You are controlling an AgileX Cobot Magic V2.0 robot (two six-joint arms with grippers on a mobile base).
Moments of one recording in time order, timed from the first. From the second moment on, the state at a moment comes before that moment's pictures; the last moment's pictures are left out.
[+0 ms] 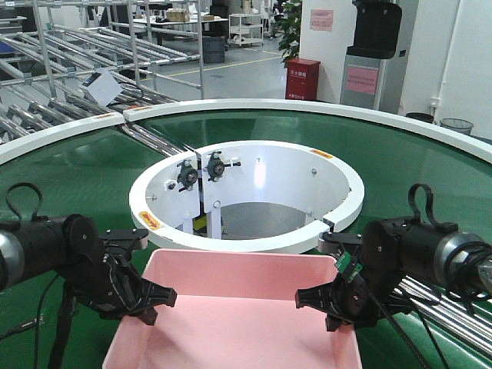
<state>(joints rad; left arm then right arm) -0.26 2.01 -1.51 -0.27 0.79 0.10 0.25 1.98 -1.47 0.01 0.78 0.26</state>
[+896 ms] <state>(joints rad) -0.26 1.31 -1.24 -0.27 0.76 0.00 0.34 1.46 -1.46 -0.01 0.89 0.26</state>
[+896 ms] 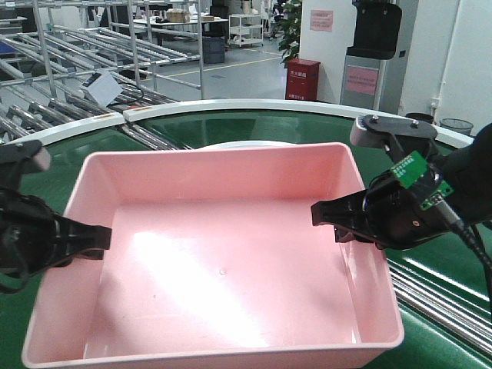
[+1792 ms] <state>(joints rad) -0.26 1.23 -1.23 -0.28 0.78 0.00 0.34 1.42 -1.45 0.02 0.91 0.26</state>
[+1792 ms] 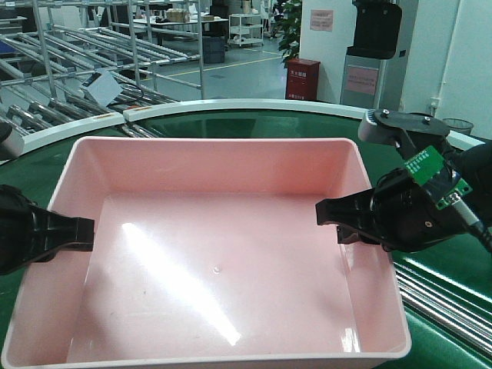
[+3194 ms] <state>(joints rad) -0.26 1.23 -1.23 -0.27 0.78 0.00 0.34 1.42 -1.45 0.02 0.92 0.26</state>
